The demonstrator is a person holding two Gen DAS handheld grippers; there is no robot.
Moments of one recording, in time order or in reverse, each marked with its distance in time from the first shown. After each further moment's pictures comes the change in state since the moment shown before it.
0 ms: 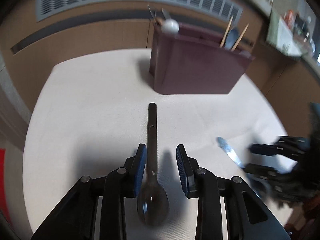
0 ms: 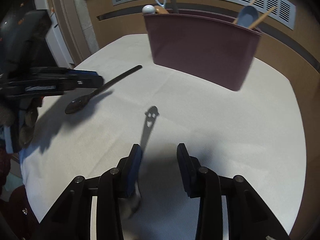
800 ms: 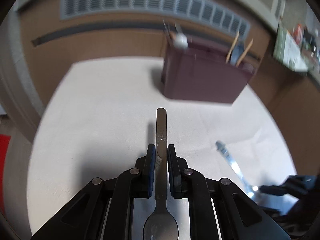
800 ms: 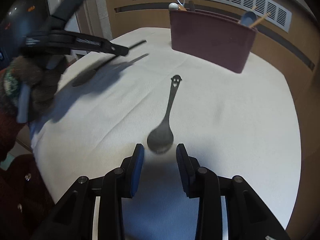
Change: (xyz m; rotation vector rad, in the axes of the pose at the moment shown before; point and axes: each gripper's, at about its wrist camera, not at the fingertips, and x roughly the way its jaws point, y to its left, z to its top) left arm -0.052 -0.006 -0.027 -0.126 -0.142 0.045; right arm -0.024 0.037 -0.046 -0.081 0.008 -0.009
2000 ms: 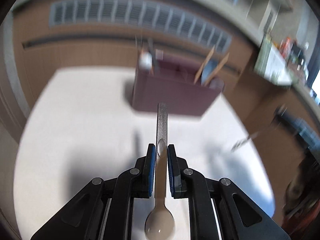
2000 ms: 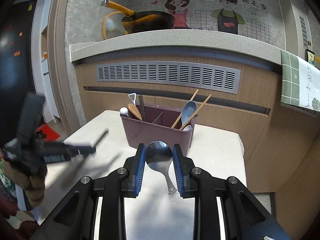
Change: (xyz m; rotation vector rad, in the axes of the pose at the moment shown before) left arm 0.004 -0.028 0.021 -0.014 0.049 -0.117; right arm -0.101 -0.059 0.071 0.141 -0.448 -0.187
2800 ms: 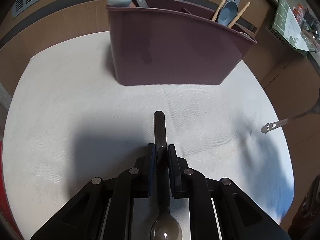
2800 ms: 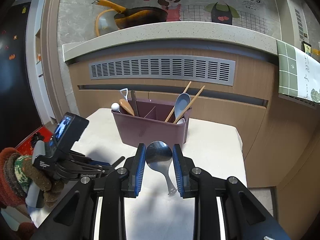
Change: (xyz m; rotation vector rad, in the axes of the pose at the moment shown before) left arm 0.087 -0.011 0.021 0.076 0.238 0.047; right arm 0.011 -0.011 -0.008 0.032 0.016 -0.017
